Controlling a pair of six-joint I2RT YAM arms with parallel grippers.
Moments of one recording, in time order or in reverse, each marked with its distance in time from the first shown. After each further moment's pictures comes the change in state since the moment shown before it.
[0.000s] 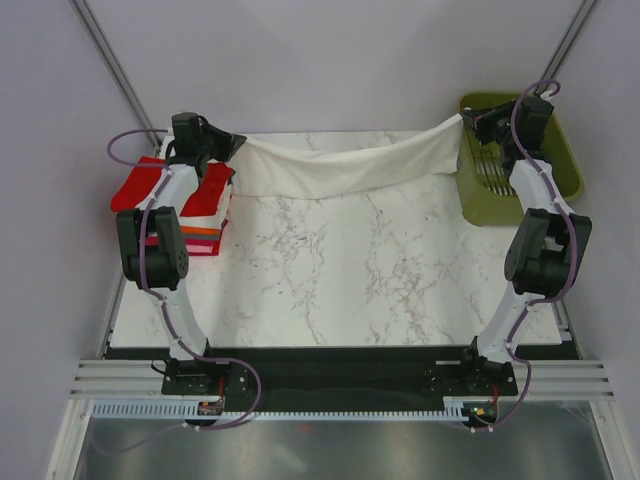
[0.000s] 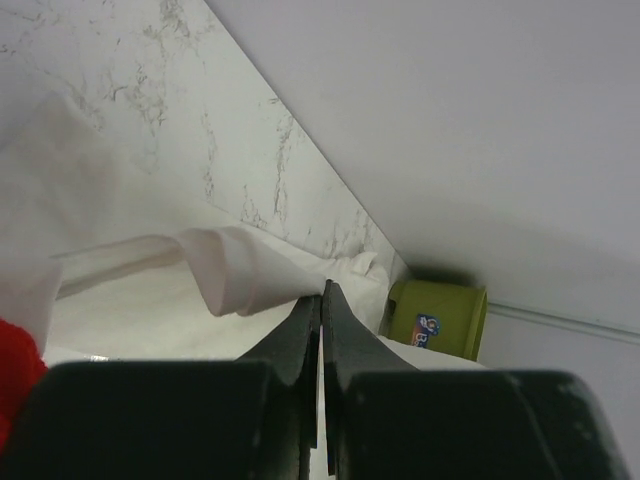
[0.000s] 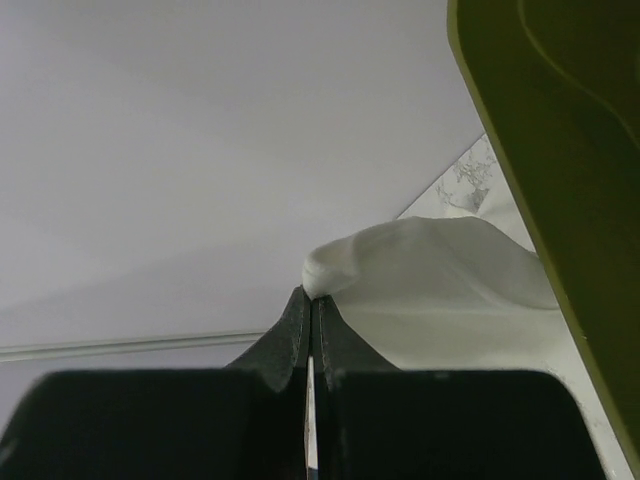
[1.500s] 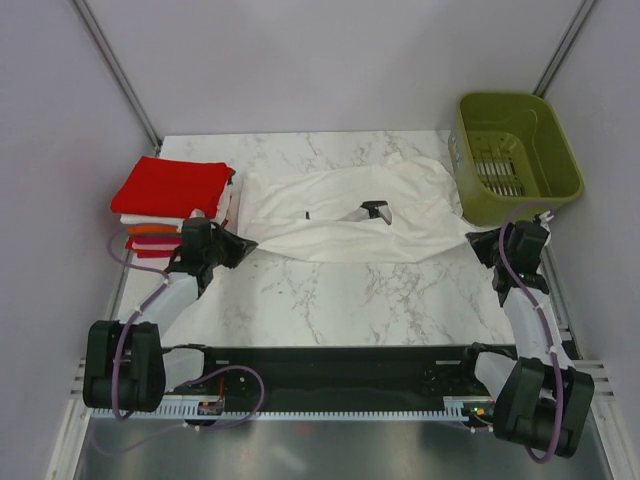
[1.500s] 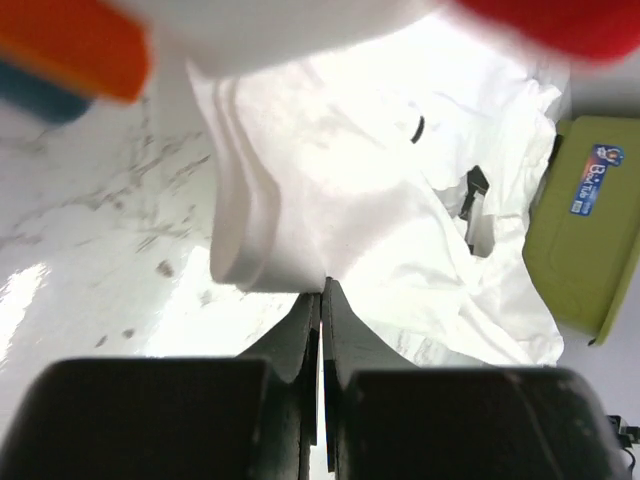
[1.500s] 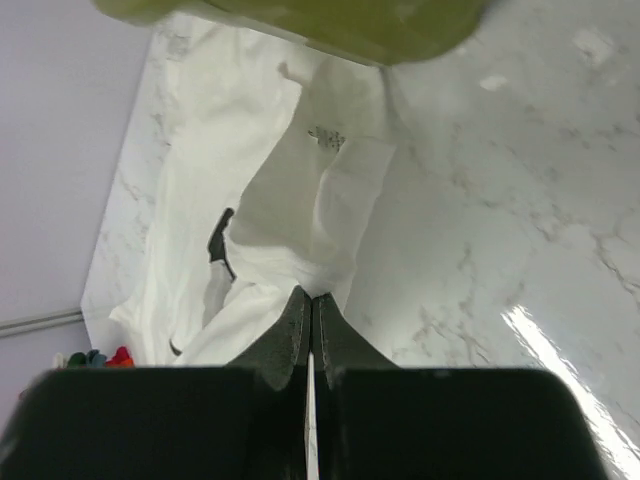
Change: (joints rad) left arm -0.109 -0.777 -1.061 0.068 -0.059 0.093; right arm -0.066 -0.913 -1.078 -0.135 0.199 -0.265
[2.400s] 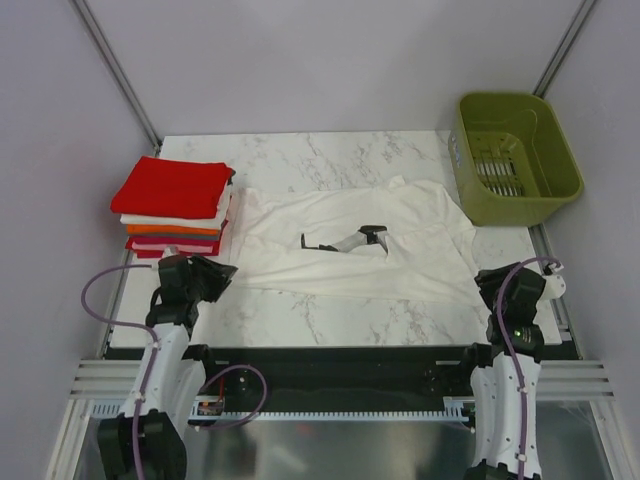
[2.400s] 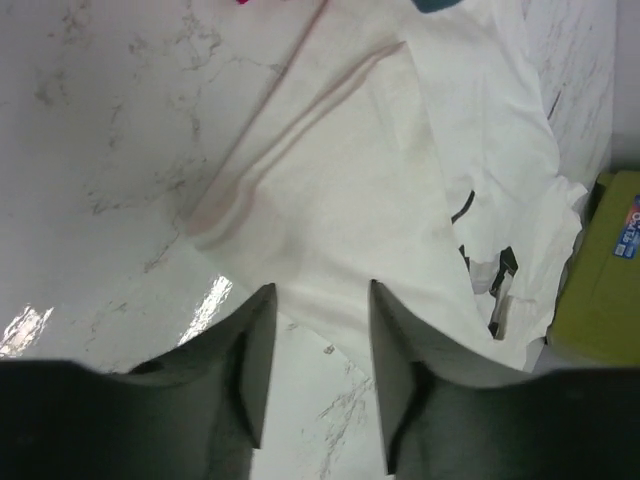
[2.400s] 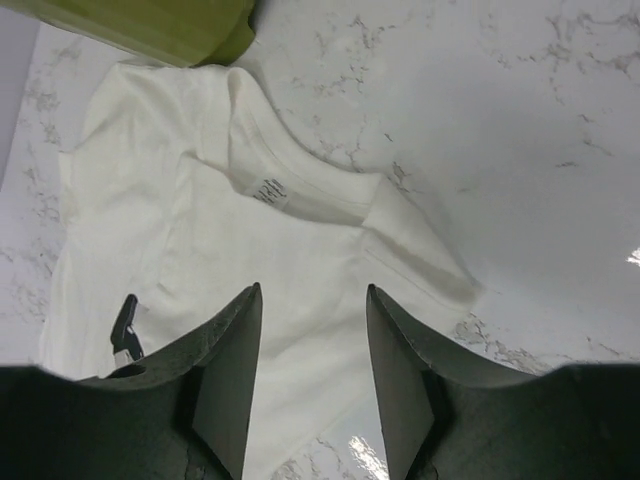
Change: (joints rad) left arm 0.193 -0.467 -0.250 -0.285 -0.021 0.074; right arm -0.001 -0.623 -0.207 -0.502 0.324 -0.029
